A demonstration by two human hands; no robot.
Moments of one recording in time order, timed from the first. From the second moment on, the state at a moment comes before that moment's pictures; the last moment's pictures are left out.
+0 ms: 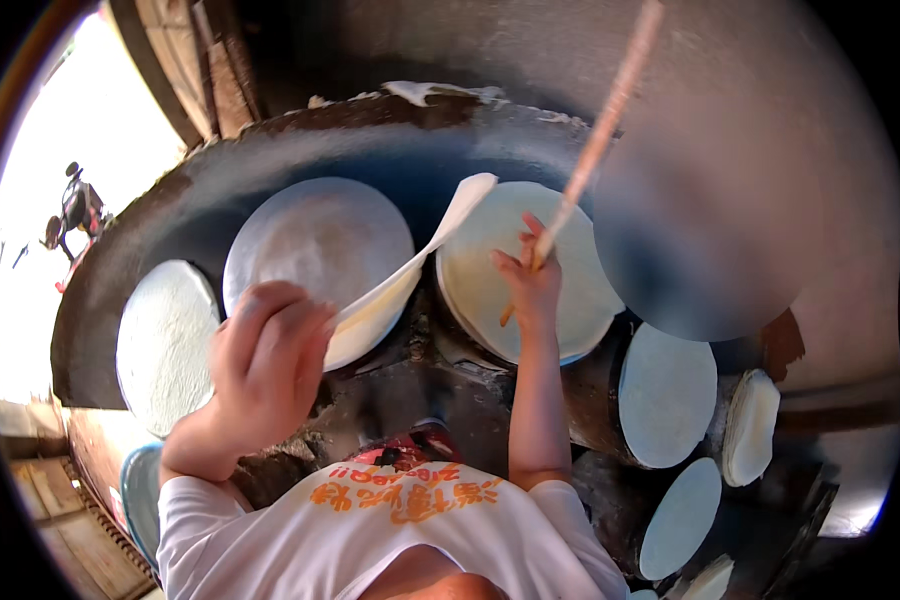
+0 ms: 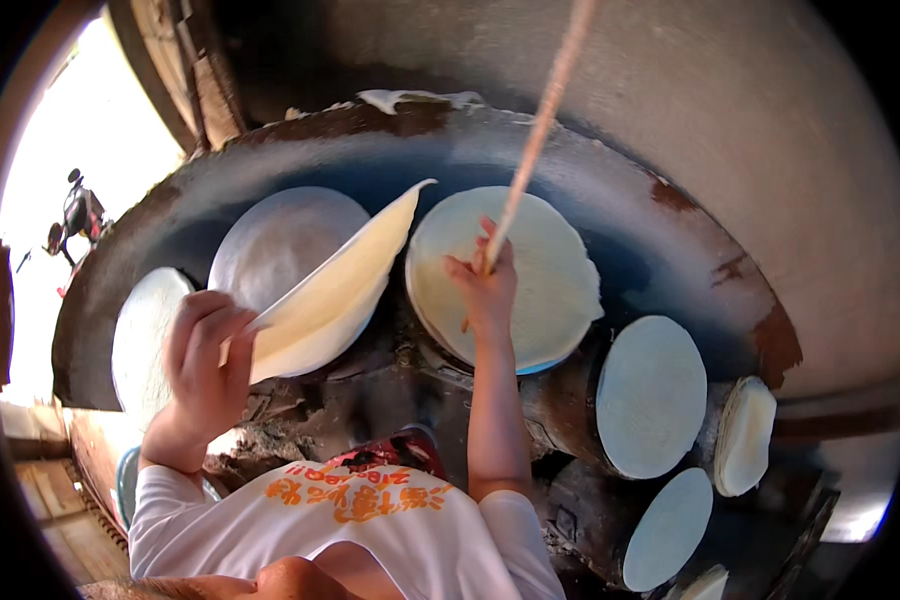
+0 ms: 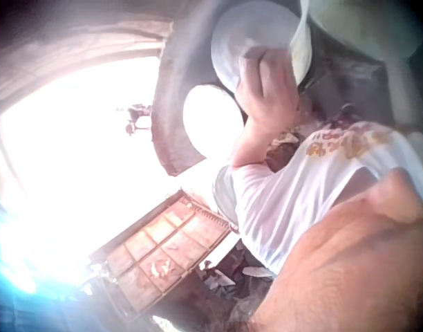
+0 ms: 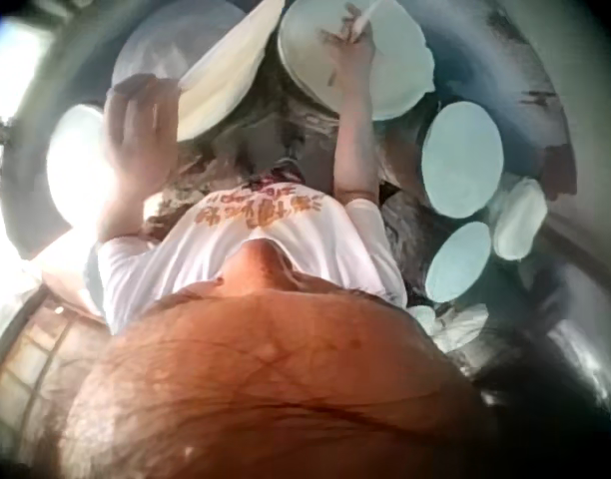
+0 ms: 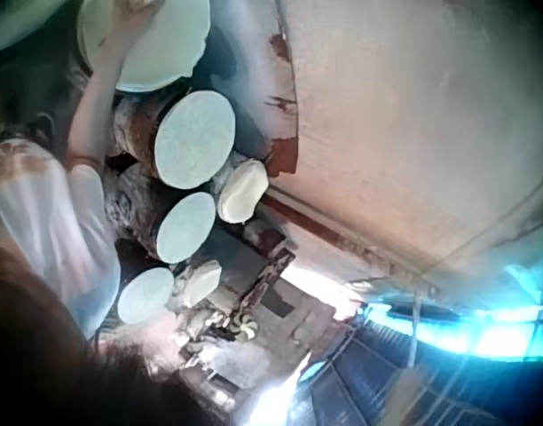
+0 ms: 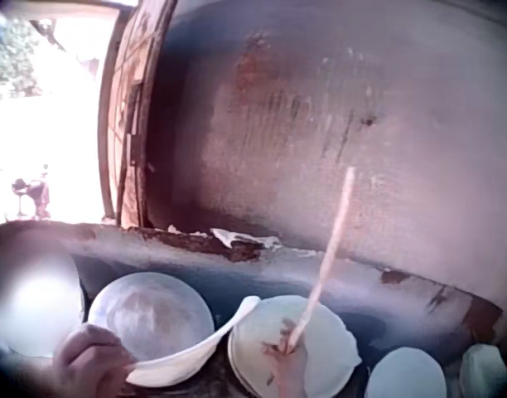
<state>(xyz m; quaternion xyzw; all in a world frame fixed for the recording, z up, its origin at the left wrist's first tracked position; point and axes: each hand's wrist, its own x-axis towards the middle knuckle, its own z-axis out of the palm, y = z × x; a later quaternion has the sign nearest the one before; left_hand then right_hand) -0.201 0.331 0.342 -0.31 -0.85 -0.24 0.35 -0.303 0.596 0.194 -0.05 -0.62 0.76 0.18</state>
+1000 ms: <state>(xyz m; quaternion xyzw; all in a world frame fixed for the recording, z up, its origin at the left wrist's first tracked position) -0.572 0.564 0.078 -0.13 -0.91 -0.39 -0.08 -0.372 0.887 0.123 -0.10 -0.94 0.31 0.07</state>
